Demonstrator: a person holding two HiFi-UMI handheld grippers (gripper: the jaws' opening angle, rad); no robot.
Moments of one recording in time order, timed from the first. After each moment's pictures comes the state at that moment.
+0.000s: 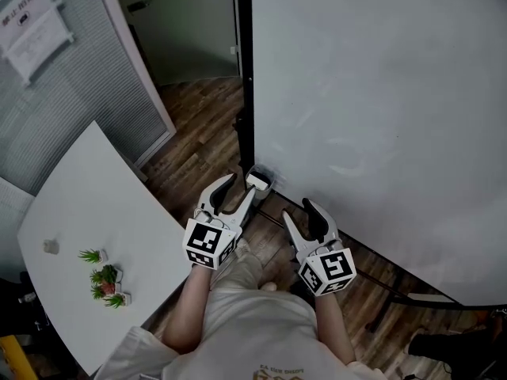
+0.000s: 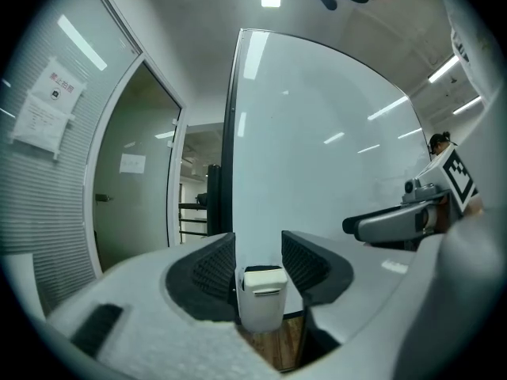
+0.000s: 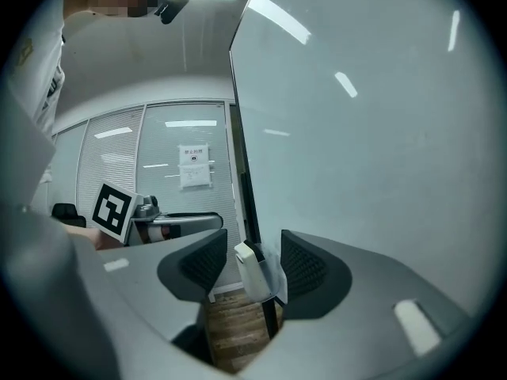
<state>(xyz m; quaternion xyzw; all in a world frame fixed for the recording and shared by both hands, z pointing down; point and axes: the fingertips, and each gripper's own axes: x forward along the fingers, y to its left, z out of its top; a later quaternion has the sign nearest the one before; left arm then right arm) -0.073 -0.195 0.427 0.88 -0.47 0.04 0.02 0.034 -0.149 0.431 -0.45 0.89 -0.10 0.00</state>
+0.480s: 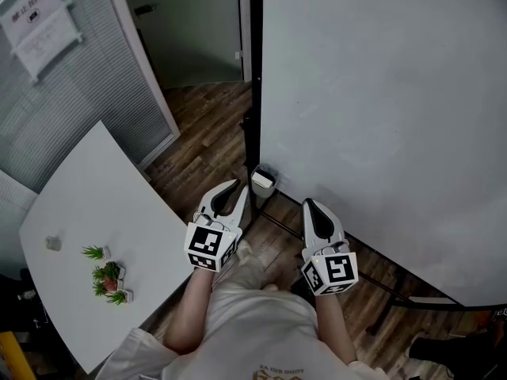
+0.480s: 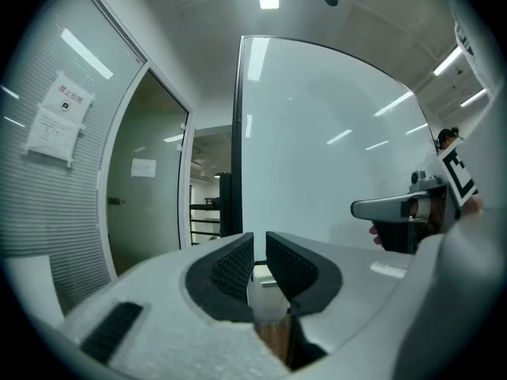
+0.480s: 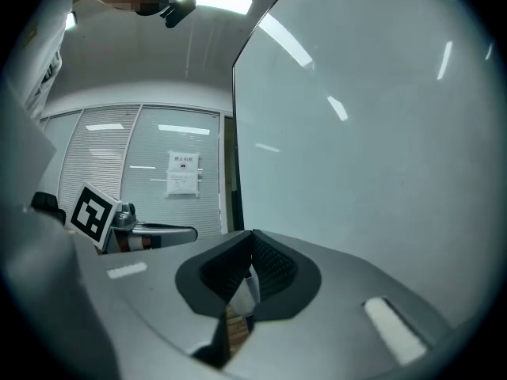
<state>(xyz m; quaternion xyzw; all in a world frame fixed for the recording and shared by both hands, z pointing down) -0.092 -0.176 0.420 0.86 -0.50 0.04 0.02 0.048 -0.143 0.405 -0.51 0.86 -0.05 0.03</state>
